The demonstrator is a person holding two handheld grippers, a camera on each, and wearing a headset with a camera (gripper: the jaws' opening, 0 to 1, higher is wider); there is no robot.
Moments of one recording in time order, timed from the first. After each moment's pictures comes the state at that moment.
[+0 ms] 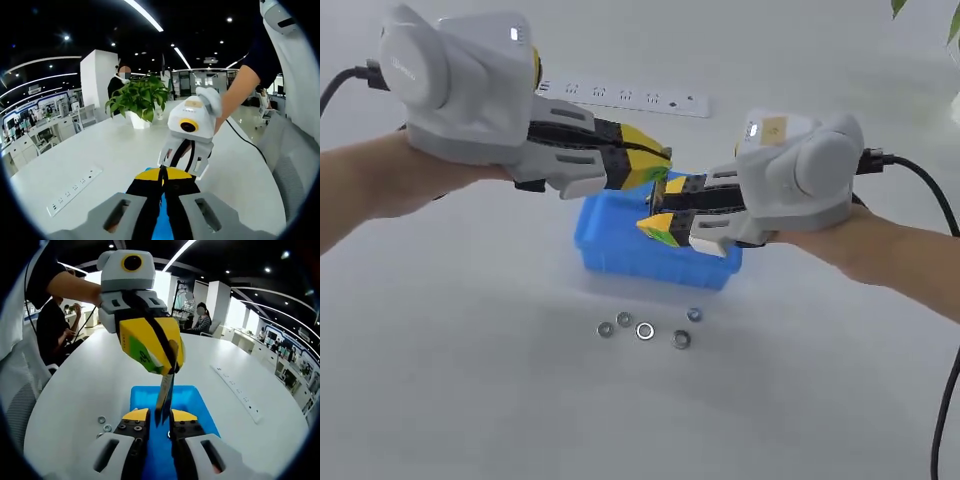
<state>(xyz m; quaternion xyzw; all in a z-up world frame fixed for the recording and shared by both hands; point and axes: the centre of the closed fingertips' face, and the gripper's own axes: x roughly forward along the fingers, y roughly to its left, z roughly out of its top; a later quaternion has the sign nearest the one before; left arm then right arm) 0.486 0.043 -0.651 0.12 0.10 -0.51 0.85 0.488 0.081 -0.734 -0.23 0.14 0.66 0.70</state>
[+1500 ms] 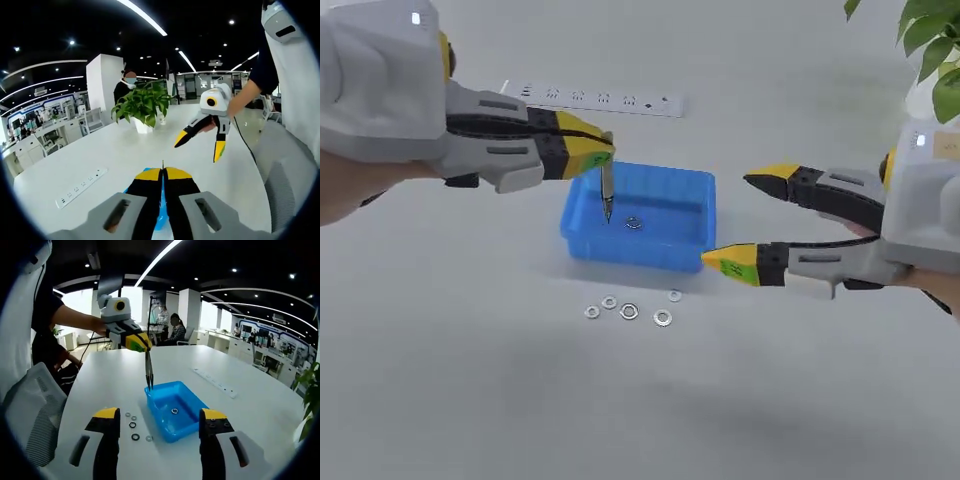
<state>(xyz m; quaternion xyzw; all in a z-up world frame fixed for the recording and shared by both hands) 0.449 0.074 -0.619 0.12 0.08 -0.49 0.86 0.439 -0.024 -0.673 -0.14 0.13 0.59 0.78</state>
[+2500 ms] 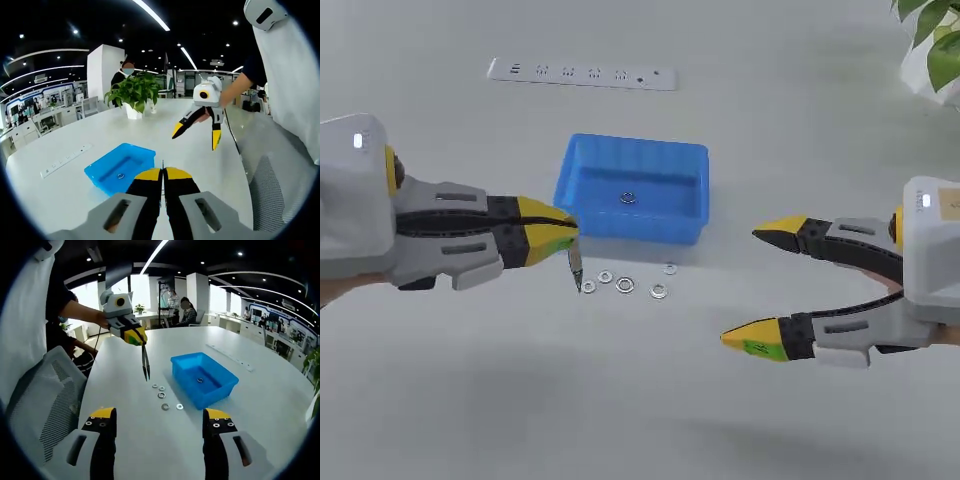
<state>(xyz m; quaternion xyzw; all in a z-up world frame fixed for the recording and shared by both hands) 0.380 0.074 -0.681 0.09 0.12 -0.49 0.86 0.379 -0.046 -0.724 -0.15 0.20 0.62 0.74</state>
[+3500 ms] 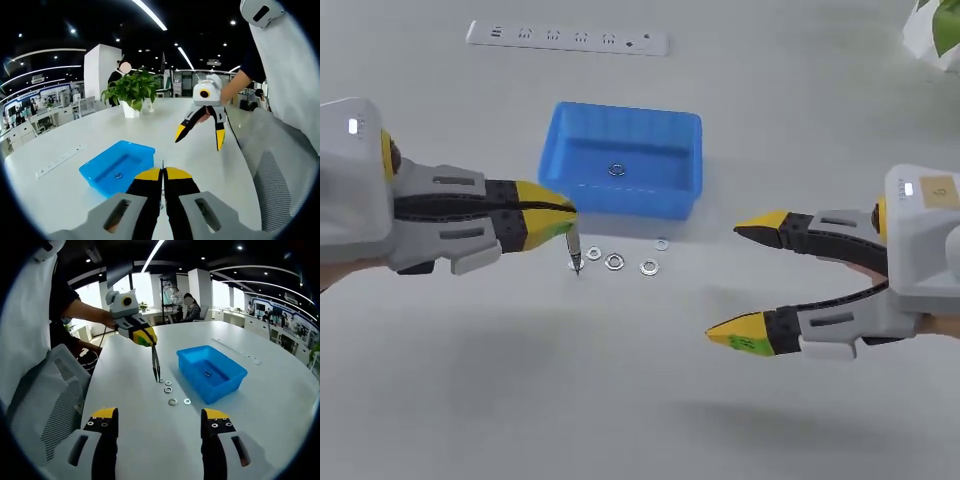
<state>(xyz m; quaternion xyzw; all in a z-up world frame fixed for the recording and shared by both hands) 0.386 0.064 -0.696 0.09 0.12 -0.50 0.85 0.372 -0.045 -0.738 -0.14 0.22 0.63 0.73</state>
